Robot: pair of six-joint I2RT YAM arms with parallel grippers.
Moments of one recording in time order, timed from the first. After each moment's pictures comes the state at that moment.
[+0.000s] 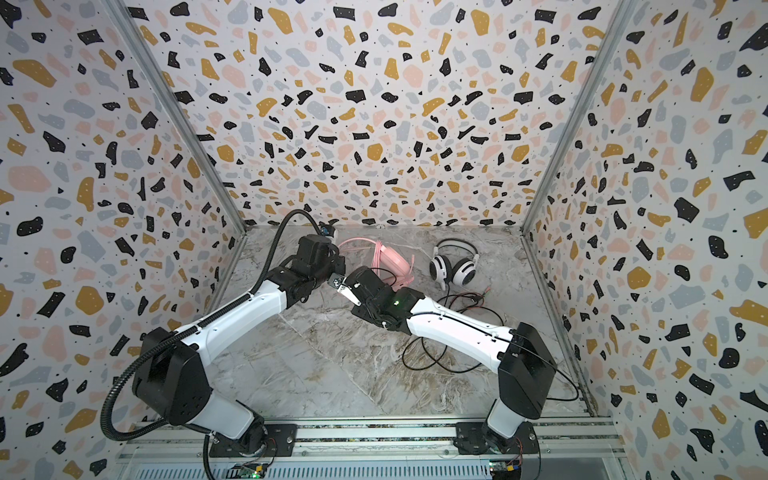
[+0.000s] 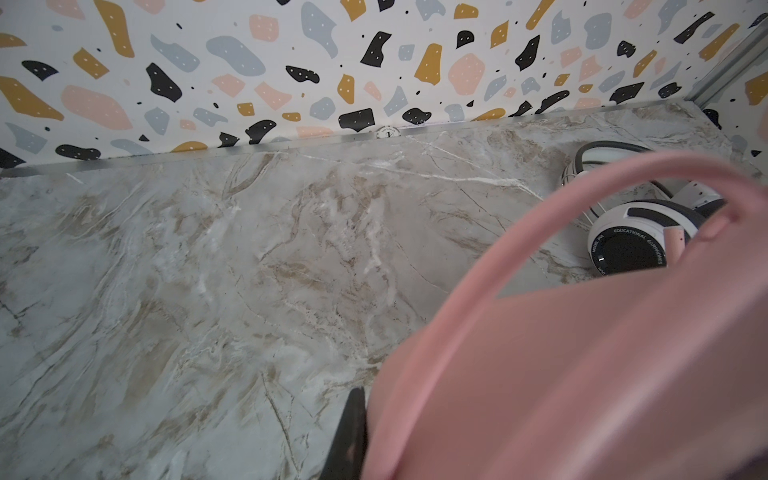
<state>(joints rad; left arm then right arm) -0.51 1.55 1.23 -0.32 -0.17 -0.21 0.98 1.60 1.29 -0.37 0.33 -0.44</state>
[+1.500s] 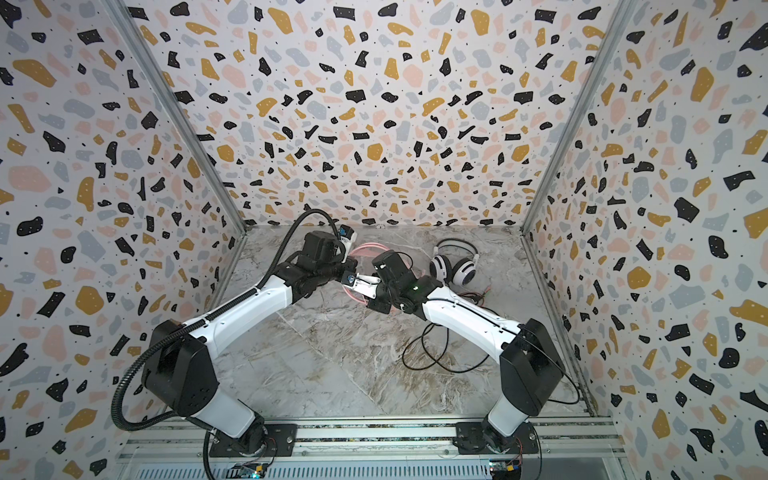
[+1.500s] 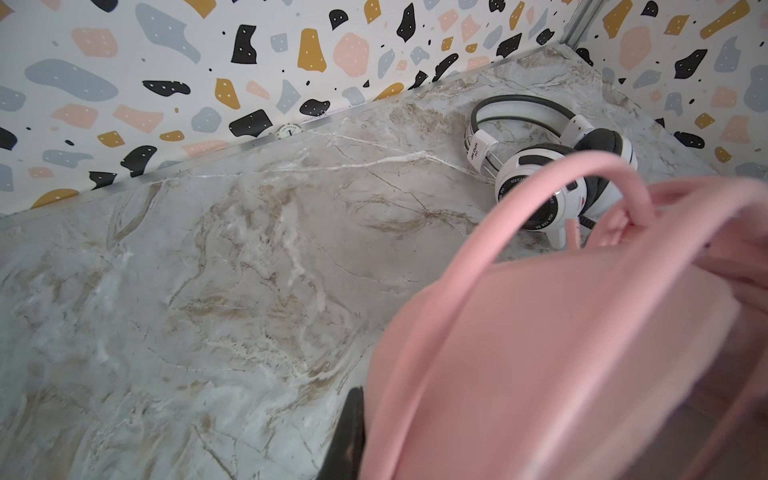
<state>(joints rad) -0.52 1.59 1.28 -0.32 0.05 -0.09 0.79 1.63 1.33 -0.42 -0.09 -0.60</state>
